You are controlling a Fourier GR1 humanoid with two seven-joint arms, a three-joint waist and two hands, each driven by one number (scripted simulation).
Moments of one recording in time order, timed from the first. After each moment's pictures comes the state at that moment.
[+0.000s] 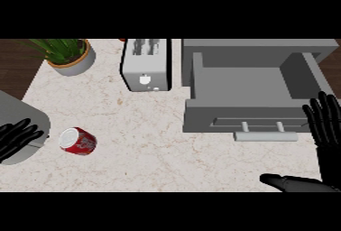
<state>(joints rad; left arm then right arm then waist) 0.16 0.62 0.20 -1.86 0.69 -0.83 0.01 0.14 -0.10 -0.06 -2.08 -0.02 -0.01 0.15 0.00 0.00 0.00</state>
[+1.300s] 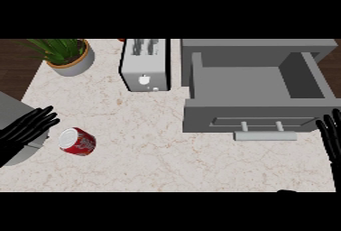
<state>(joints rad) -0.01 0.43 0.29 -1.55 0.43 -0.97 0.00 0.26 -0.10 -0.17 -2.05 -0.07 0.12 0.03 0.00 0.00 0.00</state>
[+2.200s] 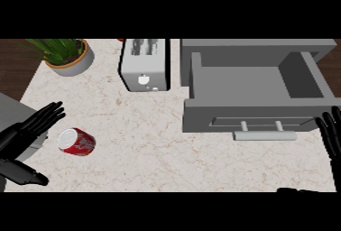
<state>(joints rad) -0.14 0.43 0.30 -1.15 -0.01 -0.87 -0.36 0.23 -0.08 -0.19 -2.04 -0.06 0.15 0.04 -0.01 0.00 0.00</state>
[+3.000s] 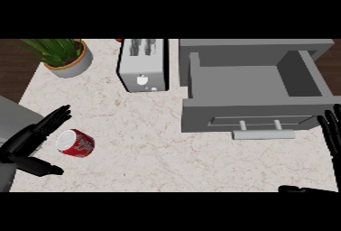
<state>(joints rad) -0.24 0.50 0.14 -0.80 -0.19 -0.67 -0.68 0.21 -0.08 -0.21 -2.03 -0.07 0.16 0.04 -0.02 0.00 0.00</state>
